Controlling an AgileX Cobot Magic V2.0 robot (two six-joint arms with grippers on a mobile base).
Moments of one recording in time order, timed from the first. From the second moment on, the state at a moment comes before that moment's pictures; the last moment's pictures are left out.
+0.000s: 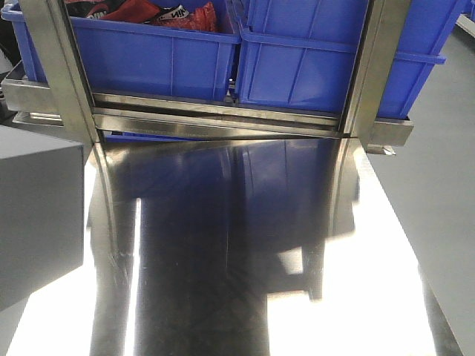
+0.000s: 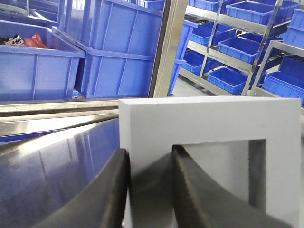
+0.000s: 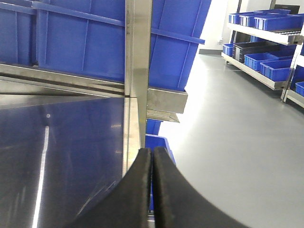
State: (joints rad) left arm -0.85 0.43 -0.83 0.42 0.70 -0.59; right arm -0.06 -0.01 0.03 -0.13 0.13 0.07
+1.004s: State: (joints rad) left arm -0.85 0.43 -0.83 0.42 0.70 -0.59; right arm -0.06 -0.01 0.03 -0.13 0.13 0.07
